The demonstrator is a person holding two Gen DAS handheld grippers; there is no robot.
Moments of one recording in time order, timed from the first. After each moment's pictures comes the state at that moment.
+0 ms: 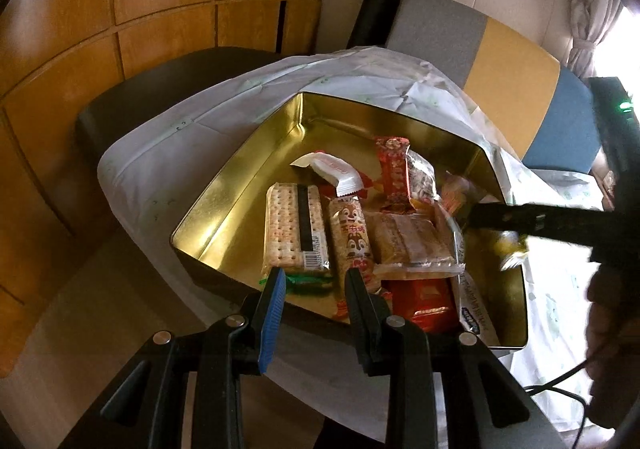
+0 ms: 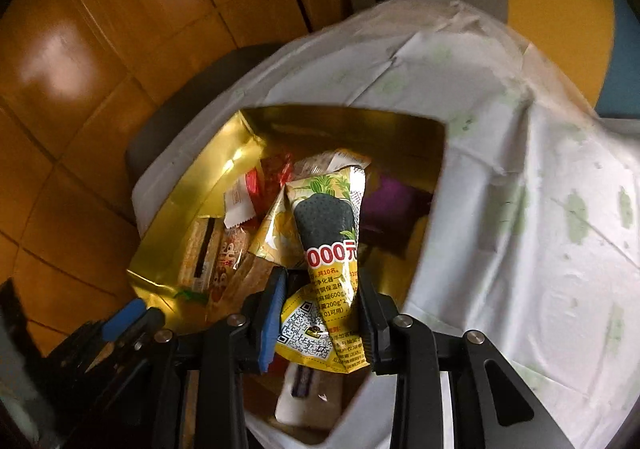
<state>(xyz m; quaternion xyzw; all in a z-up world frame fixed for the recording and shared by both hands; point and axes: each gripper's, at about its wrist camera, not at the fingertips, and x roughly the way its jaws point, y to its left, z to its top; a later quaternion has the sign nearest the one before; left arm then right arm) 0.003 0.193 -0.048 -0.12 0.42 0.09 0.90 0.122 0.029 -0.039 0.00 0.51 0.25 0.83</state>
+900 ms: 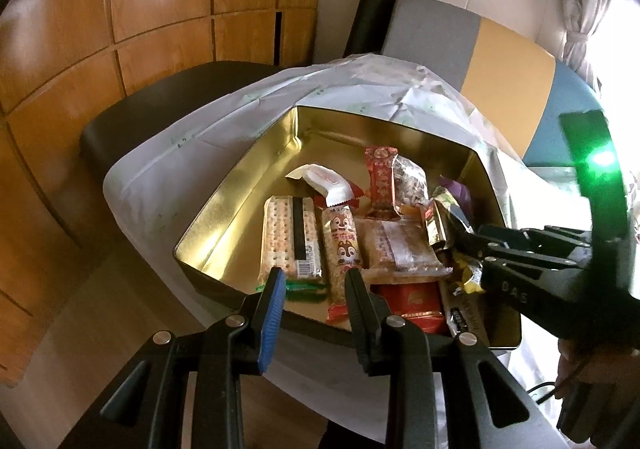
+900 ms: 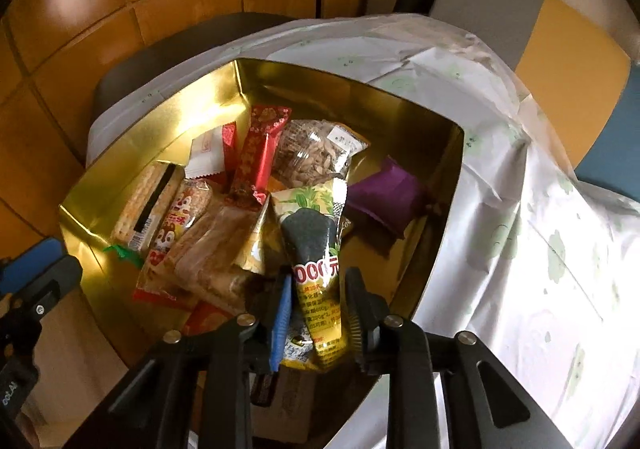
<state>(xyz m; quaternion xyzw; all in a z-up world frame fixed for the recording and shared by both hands) -0.002 0.180 -0.034 -0.09 0.40 0.09 0.91 0.097 0.049 -0.061 -0.13 0.46 0.21 0.85</state>
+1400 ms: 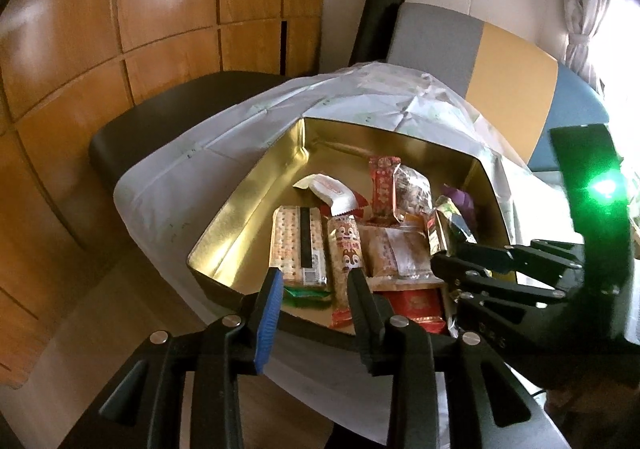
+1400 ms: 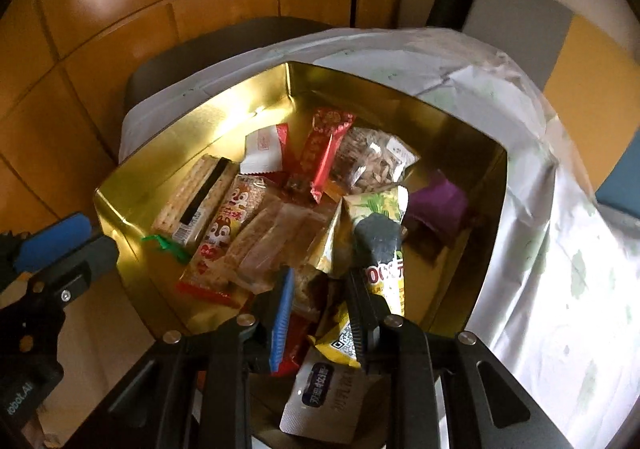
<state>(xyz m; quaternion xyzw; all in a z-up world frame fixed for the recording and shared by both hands) -0.007 0.177 -0.026 -0.08 0.39 0.11 0.91 0.076 0.073 -0.060 -0.14 0.45 0.27 0.84</state>
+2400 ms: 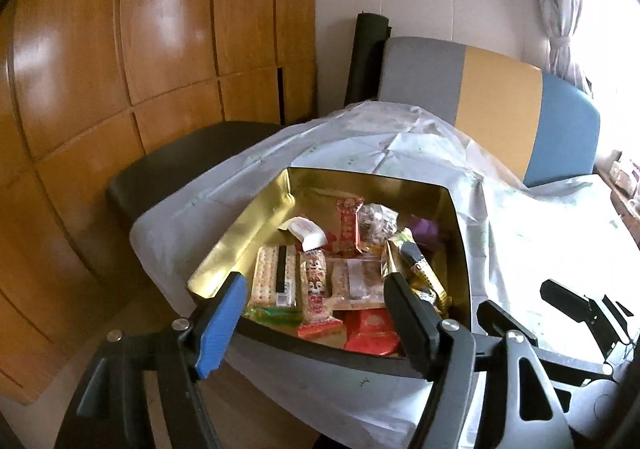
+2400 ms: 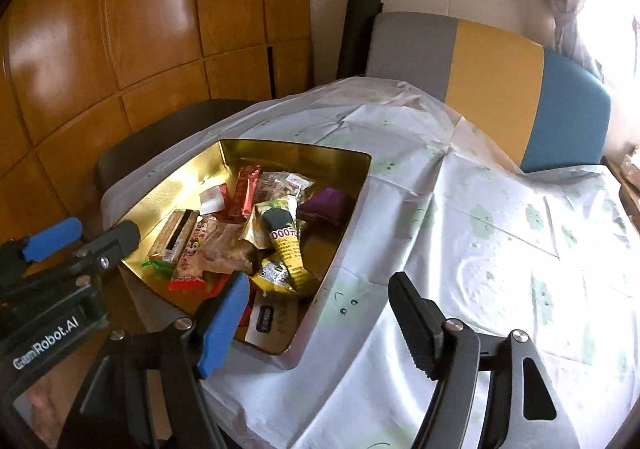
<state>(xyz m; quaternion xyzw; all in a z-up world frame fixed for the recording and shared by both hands) -0.035 0.122 0.013 -0.04 0.32 0.13 0.94 0.000 -0.016 -0.016 -0.04 0.35 0.16 0.92</state>
